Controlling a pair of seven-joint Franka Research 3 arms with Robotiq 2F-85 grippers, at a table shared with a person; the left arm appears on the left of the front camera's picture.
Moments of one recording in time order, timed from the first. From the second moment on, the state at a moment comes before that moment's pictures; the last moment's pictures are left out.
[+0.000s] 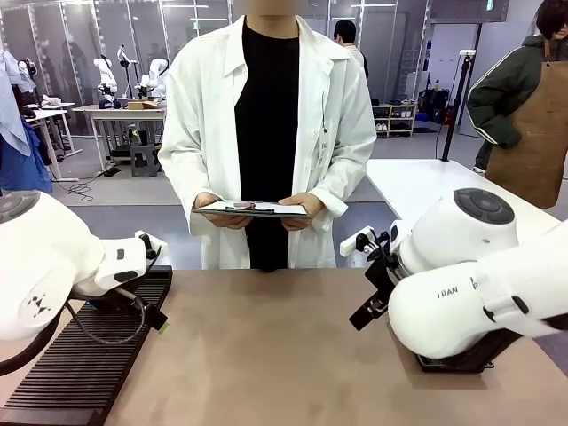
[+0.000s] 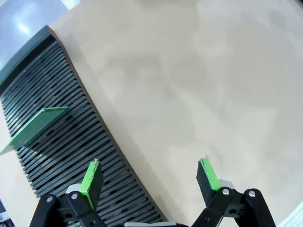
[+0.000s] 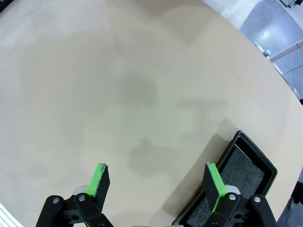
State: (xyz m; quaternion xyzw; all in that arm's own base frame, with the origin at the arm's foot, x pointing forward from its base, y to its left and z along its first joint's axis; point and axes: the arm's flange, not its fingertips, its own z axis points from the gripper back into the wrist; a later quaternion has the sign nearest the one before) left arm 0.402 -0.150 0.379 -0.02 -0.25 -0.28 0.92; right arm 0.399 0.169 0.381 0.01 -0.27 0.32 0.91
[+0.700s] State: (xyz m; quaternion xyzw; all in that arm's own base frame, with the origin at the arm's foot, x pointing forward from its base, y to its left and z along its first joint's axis) left arm 0.360 -0.073 0.483 -0.31 -0.19 -0.25 0.90; right arm 0.387 0.096 0.503 0.22 -0.20 0.24 0.93
